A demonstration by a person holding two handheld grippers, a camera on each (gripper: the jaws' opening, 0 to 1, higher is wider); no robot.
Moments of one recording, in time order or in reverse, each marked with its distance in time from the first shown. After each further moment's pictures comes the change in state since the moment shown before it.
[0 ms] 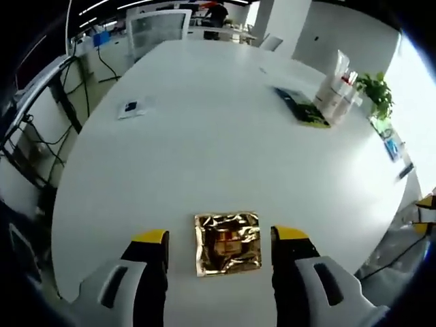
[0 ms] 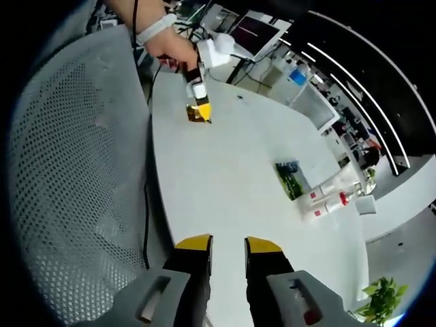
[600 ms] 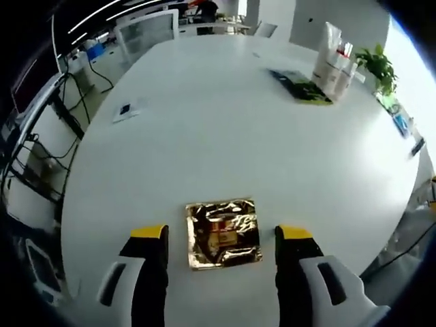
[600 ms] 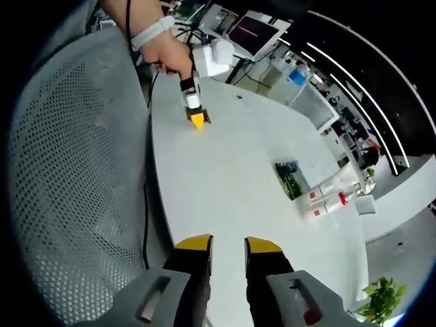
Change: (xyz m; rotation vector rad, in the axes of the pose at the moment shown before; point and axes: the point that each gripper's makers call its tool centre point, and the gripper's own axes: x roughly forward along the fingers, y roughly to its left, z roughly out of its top) left arm 0.001 0.005 -0.011 0.110 0.014 0.100; right arm 0.000 0.000 0.000 -0.002 0.000 -0.004
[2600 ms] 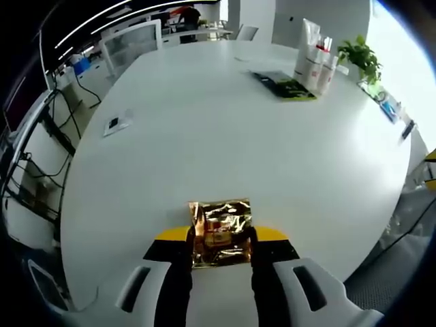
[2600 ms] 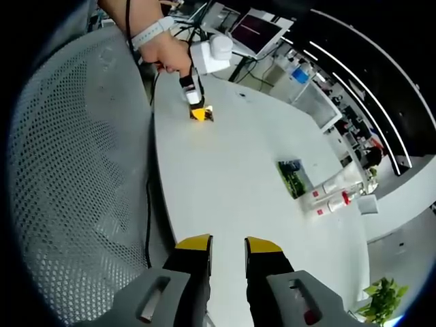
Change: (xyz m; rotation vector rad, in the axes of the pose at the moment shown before) left arm -0.003 -0.010 0.002 0.090 -0.031 -0.061; right arm 0.001 0.003 -0.002 -0.001 0.013 0.017
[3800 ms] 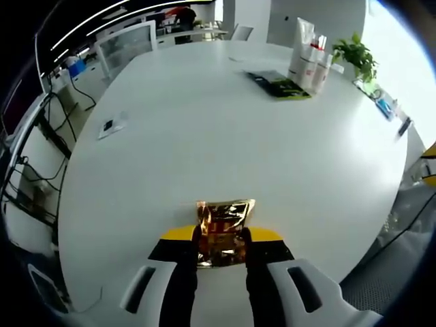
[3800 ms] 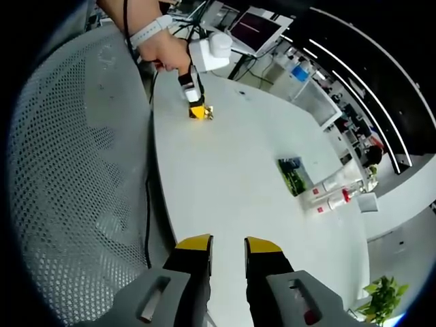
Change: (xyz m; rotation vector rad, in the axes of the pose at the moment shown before) left arm -0.001 -0.006 0.001 0.020 -0.003 -0.024; right arm 0.000 0.000 -0.003 0.003 0.013 0.001
